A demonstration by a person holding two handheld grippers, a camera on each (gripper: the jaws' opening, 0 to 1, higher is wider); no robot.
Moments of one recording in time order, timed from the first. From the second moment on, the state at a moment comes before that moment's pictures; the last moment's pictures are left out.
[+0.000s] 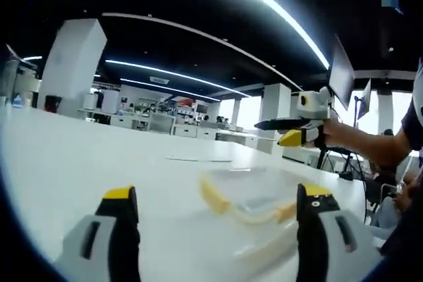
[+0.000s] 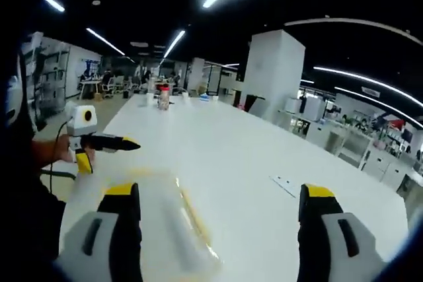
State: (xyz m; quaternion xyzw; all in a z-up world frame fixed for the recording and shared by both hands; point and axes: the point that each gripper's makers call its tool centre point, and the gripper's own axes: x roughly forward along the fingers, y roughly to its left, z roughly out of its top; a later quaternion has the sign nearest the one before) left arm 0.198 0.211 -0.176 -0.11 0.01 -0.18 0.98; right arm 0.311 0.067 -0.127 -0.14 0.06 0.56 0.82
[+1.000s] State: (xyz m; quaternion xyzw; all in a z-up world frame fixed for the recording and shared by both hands) left arm 0.190 0.260 -0.154 -0.05 -0.03 -0.10 0.99; right arm 0.274 -0.065 -0.123 -0.05 -0.05 0.25 0.97
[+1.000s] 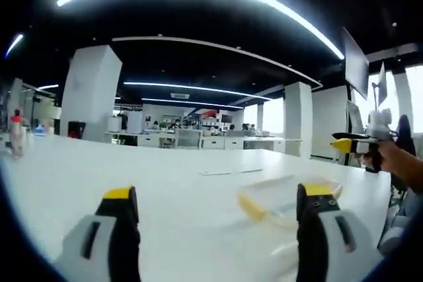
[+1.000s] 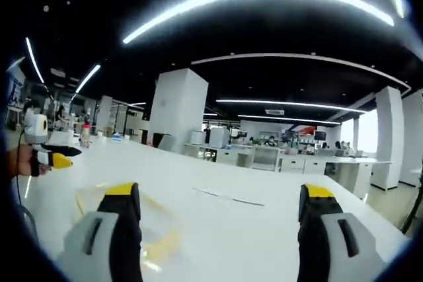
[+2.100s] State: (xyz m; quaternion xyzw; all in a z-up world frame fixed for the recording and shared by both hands) left arm 0.148 0.278 -0.163 -0.01 0.00 -0.05 1.00; right arm 0.209 -0.122 -0.153 0.00 -0.03 0.15 0.99
